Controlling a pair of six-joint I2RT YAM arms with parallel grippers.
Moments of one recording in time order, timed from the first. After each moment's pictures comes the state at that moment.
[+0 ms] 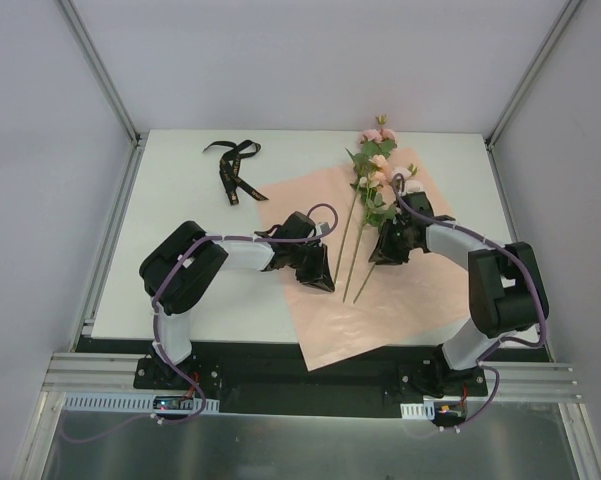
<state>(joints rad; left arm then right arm) -0.76 1.90 1.00 -0.02 0.54 -0.76 0.24 1.62 0.89 -0.40 -0.27 0.50</state>
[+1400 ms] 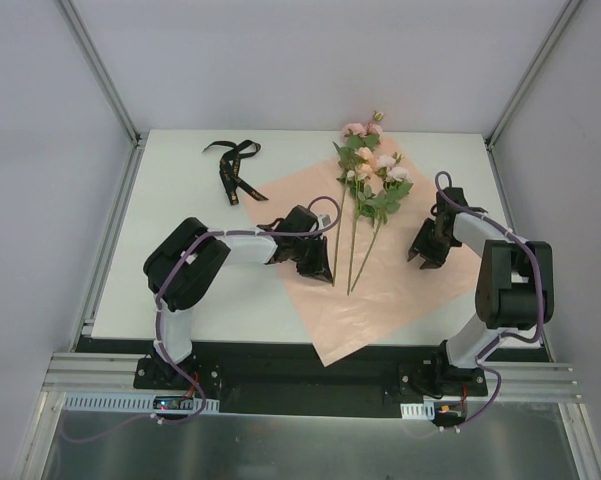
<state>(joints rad) -0.74 1.93 1.07 -0.09 0.43 -0.68 0.00 1.65 0.96 -0.62 -0.06 0.50</state>
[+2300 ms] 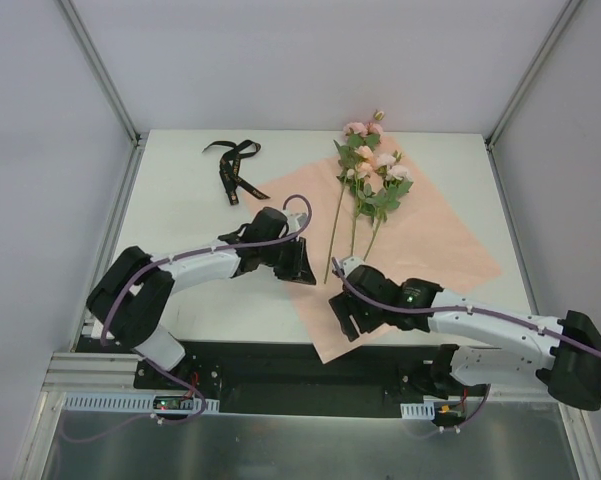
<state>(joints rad) -0.69 1.53 0.82 -0.10 0.51 -0.67 1.07 1.09 0.71 -0.70 0.13 0.43</state>
